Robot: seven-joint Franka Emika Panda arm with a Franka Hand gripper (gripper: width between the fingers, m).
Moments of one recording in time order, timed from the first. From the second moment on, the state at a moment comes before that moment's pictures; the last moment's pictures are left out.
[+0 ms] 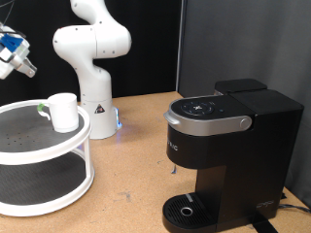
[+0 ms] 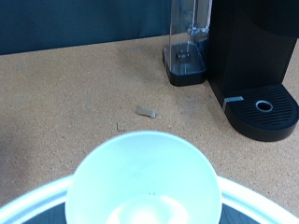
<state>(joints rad) 0.00 -0.60 -0.90 -2.49 0.19 1.66 -1.32</state>
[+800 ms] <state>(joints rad) 0.01 -0.55 -0.92 -2.55 0.19 1.76 -1.36</state>
